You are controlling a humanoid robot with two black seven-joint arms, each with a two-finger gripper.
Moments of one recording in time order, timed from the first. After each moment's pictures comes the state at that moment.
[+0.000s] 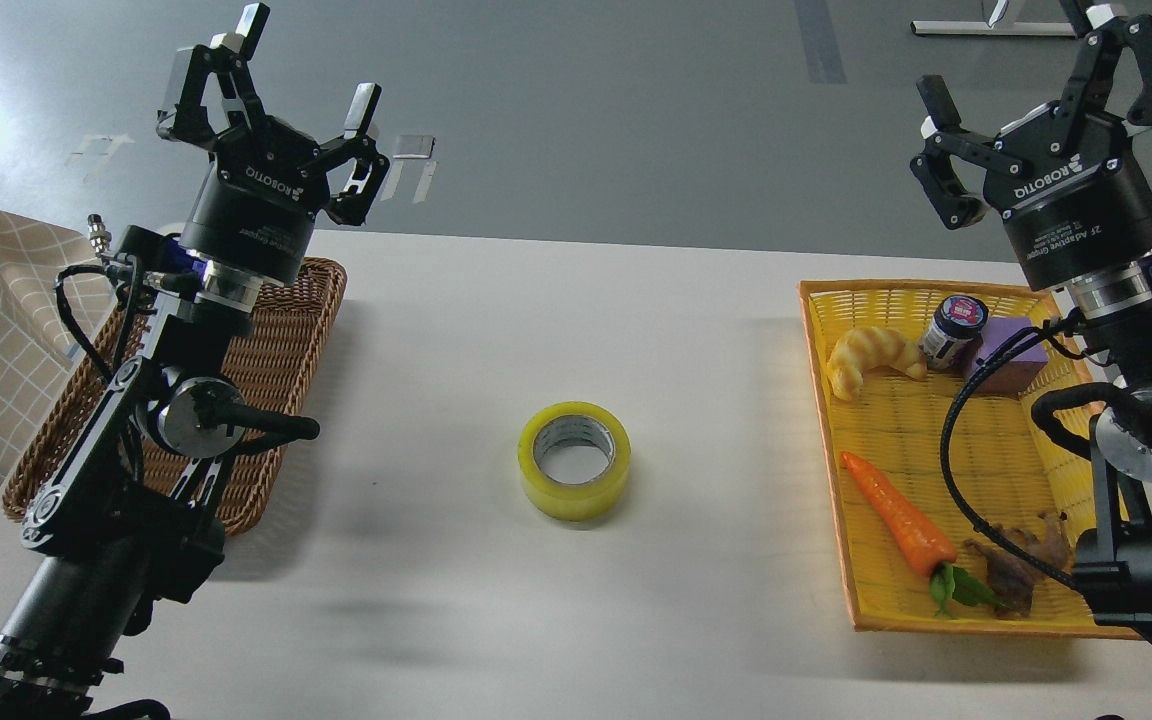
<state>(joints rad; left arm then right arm) -0.34 0.15 -1.43 -1.33 0.67 -0.39 -0.34 0.37 -0.08 1.61 1.44 -0.76 0.45 0.02</state>
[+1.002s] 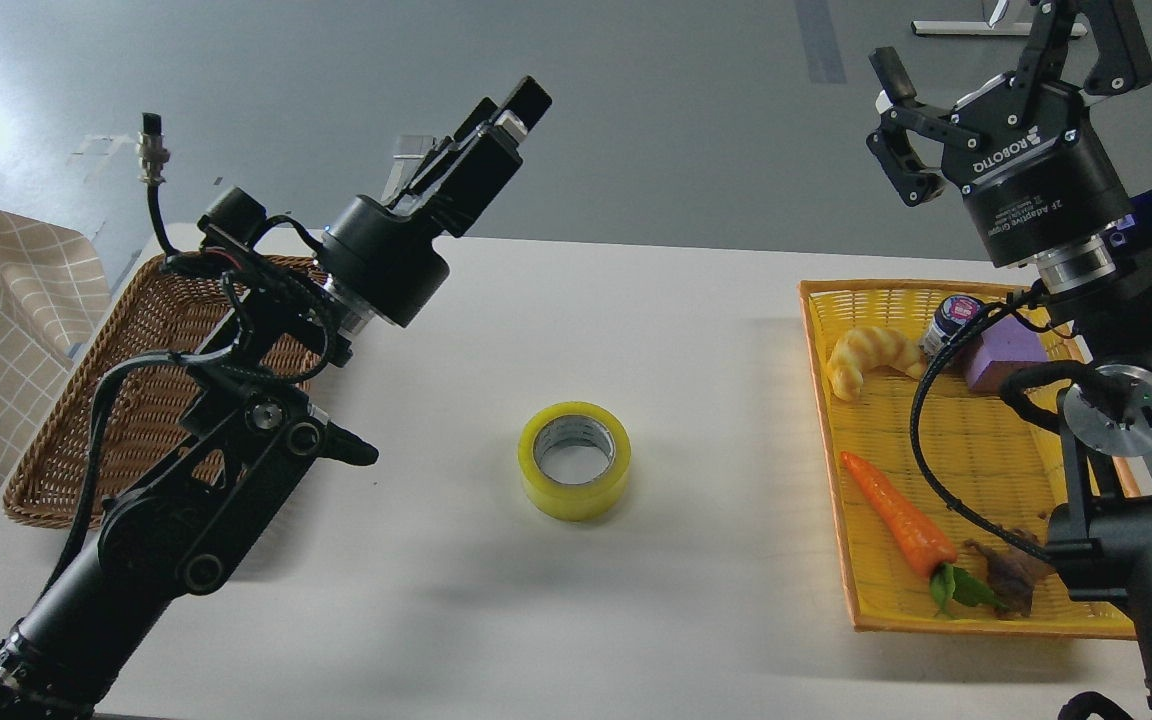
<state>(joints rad) -0.35 0.19 -1.16 -1.54 1.95 0.00 -0.31 0.44 -0.06 1.56 1.44 -0.76 0.46 0.02</state>
